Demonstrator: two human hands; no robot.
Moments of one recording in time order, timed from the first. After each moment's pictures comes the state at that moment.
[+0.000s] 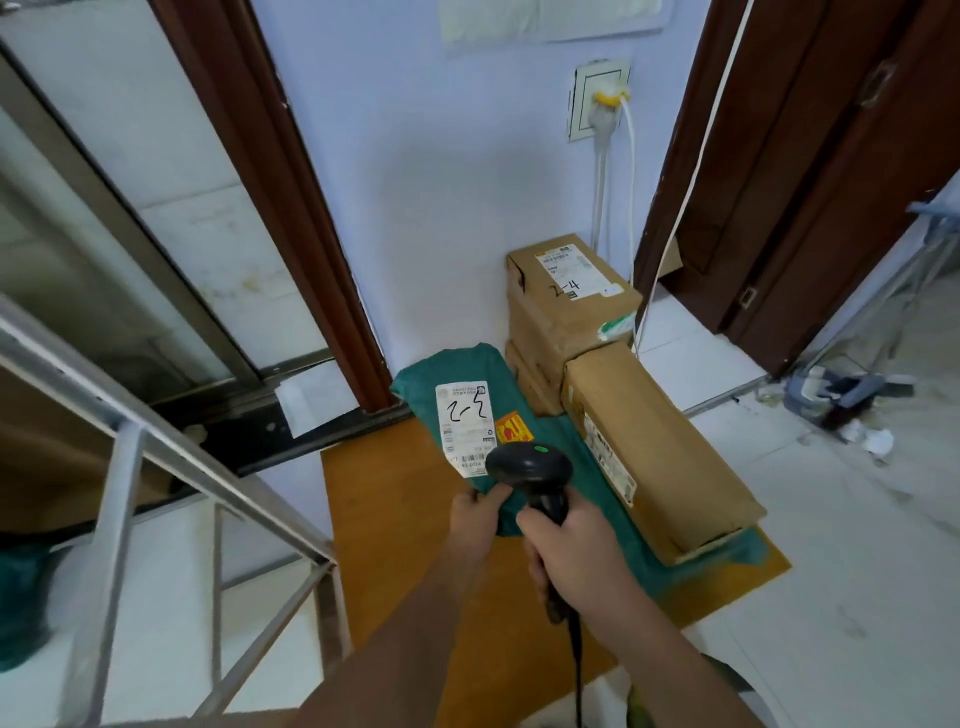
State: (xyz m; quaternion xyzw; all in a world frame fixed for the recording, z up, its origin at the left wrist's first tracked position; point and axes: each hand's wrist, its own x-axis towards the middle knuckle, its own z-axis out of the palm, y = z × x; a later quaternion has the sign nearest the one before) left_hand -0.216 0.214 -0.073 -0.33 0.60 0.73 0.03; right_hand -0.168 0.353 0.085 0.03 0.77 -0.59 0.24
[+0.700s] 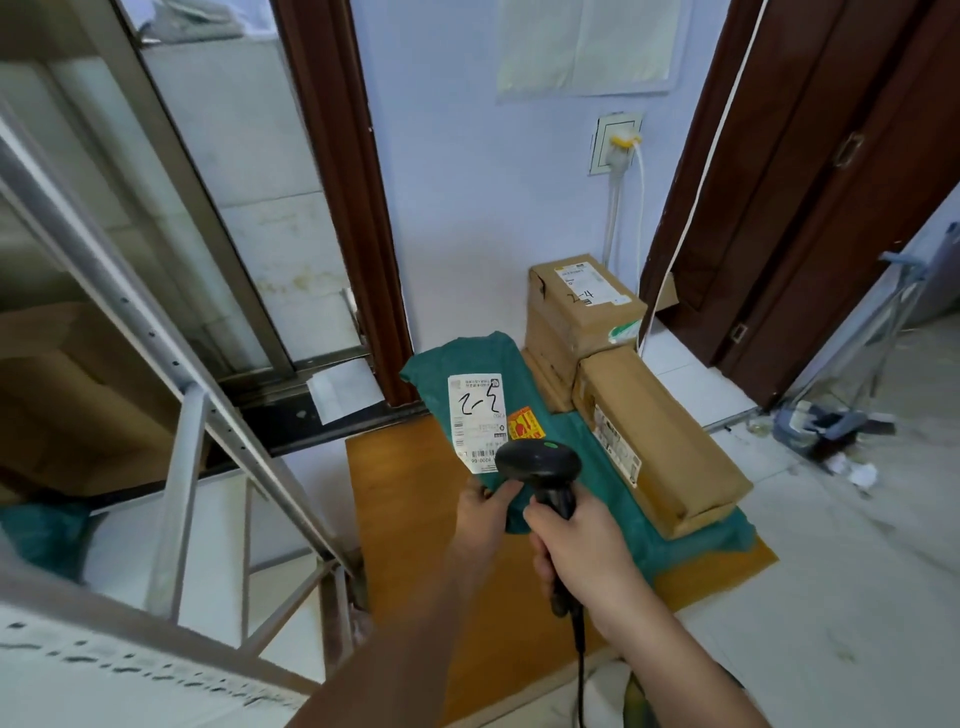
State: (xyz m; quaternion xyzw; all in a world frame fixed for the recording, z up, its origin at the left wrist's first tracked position) left_hand -0.147 0.205 -0.041 -0.27 0.60 0.76 -0.01; right_hand -0.091 0.336 0.107 0.03 0.77 -0.60 0.20
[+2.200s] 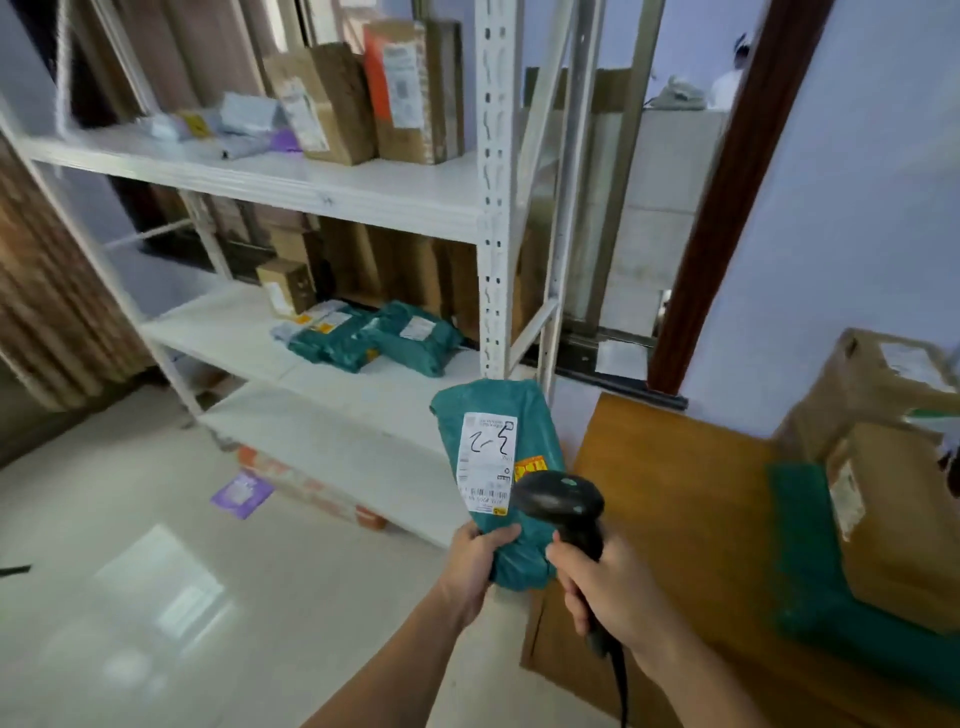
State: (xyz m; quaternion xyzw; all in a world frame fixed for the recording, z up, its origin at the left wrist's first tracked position) left_hand 0.259 0.252 -0.001 -0.40 0.43 0.77 -0.25; right_hand 0.159 0.395 0.125 -0.34 0.69 -0.47 0.43
